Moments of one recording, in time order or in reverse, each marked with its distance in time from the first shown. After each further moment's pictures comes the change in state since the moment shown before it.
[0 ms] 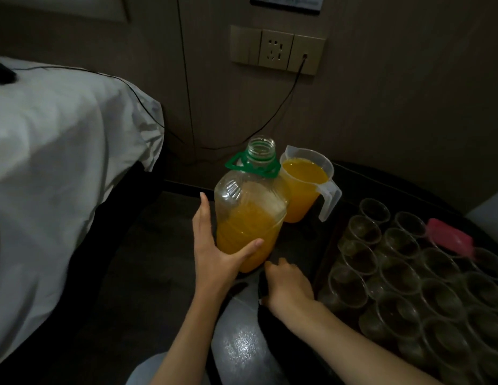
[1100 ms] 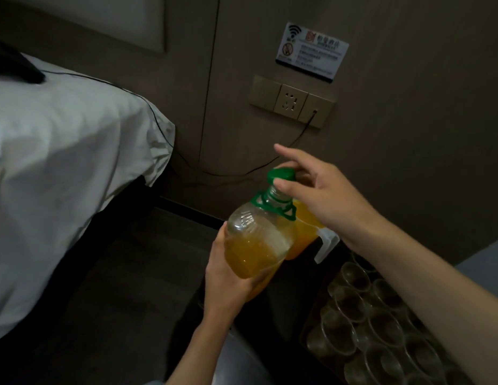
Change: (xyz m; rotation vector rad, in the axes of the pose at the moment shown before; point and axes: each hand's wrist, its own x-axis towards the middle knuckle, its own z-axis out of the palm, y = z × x) left_hand 0.005 0.005 0.016 -0.078 0.060 -0.052; right_hand -0.046 -0.020 -0.218 0.699 0.382 -0.564
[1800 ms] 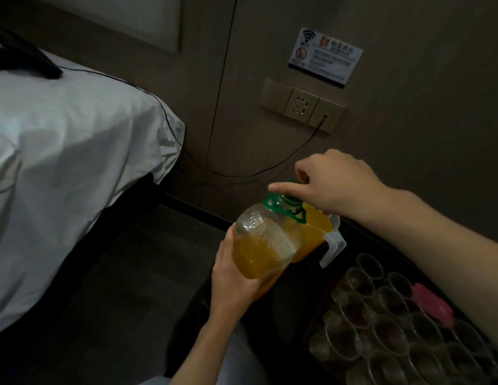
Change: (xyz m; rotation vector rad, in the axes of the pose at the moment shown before) left_hand -0.001 0.001 0.000 0.012 0.024 0.005; right_hand 0.036 -0.022 -0.010 -1.111 -0.111 0.025
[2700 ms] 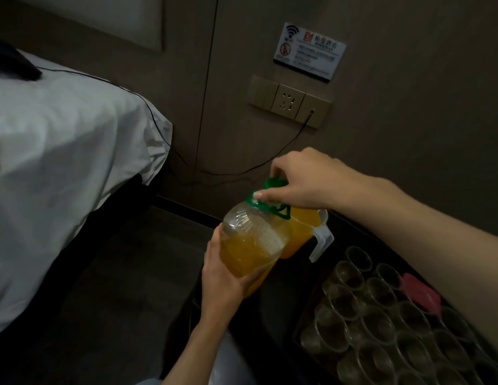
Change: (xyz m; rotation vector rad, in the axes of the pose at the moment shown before) left_hand -0.002 0.000 0.001 0.029 -0.009 -0.005; right_hand -0.001 -0.008 -0.007 0.072 -0.136 -0.032
